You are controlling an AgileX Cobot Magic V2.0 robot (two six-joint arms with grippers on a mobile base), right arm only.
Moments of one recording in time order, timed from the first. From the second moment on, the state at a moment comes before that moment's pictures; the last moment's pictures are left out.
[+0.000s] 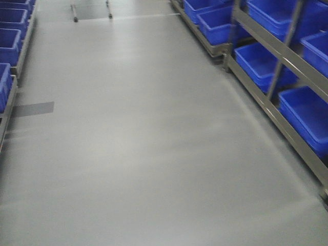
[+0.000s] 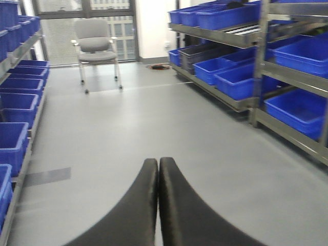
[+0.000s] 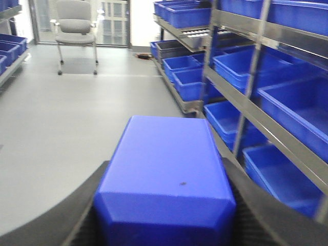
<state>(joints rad) -0.13 0.09 -0.35 0.24 0.50 -0.32</state>
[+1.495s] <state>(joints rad) -0.13 0.09 -0.35 0.24 0.50 -0.32</state>
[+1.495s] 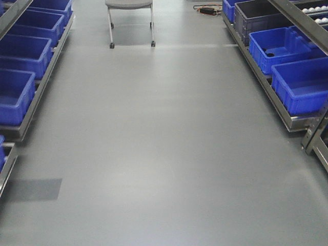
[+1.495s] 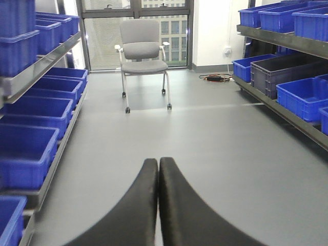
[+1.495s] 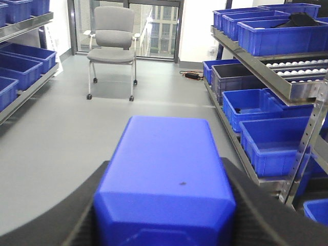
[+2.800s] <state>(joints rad) -0.13 0.09 -0.35 0.24 0.50 -0.32</state>
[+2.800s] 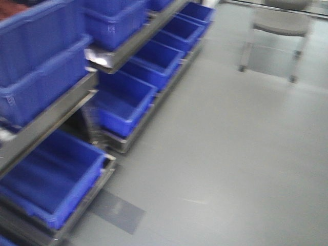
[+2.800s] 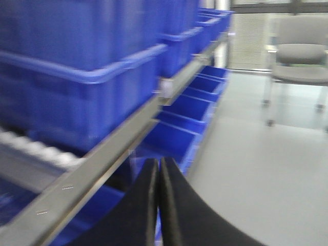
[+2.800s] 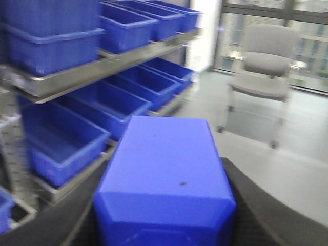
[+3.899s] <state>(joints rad) -0.13 0.09 -0.35 0.24 0.50 -0.32</state>
